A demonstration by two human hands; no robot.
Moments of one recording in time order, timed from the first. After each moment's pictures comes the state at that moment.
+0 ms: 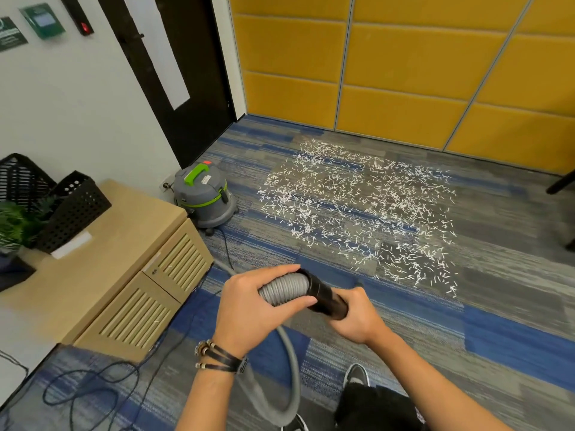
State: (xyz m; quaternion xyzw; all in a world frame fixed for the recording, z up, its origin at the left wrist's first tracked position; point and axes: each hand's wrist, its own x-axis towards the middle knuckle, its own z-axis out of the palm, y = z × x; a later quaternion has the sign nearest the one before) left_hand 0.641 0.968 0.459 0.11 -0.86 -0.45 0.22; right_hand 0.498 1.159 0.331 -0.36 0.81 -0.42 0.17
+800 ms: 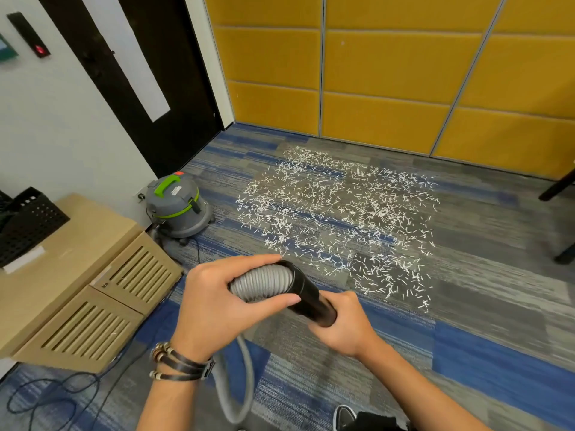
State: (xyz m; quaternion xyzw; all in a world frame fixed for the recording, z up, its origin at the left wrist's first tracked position) left_hand 0.489 1.160 0.514 0.07 -0.88 -0.38 0.27; right_hand 0.359 1.343 0.372 -0.38 0.77 -0.50 0.15
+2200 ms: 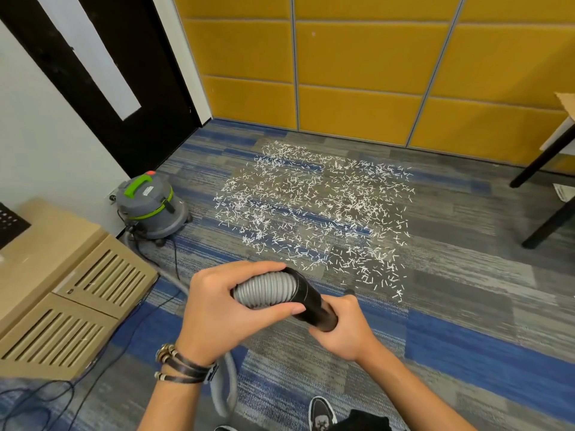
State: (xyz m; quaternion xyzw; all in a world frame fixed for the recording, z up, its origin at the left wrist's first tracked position) left_hand 0.429 1.262 0.502 0.04 -0.88 -0.40 0.25; right_hand 0.315 1.450 0.361 -0.35 0.77 -0.51 0.14
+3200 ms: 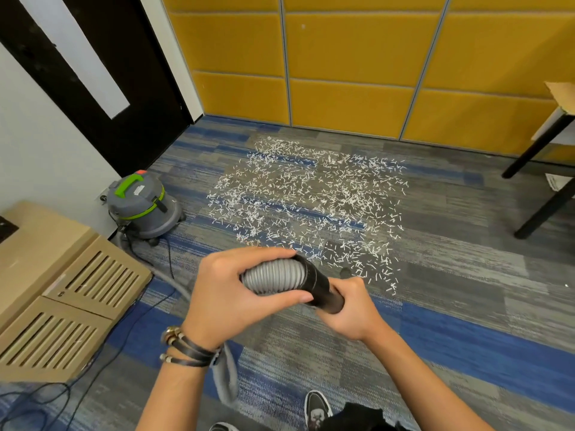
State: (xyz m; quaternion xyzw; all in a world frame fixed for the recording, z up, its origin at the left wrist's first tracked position) left_hand 0.398 1.286 0.510 0.01 -0.89 -0.39 0.23; right_hand 0.282 1.476 0.373 -0.36 0.77 -0.51 0.10
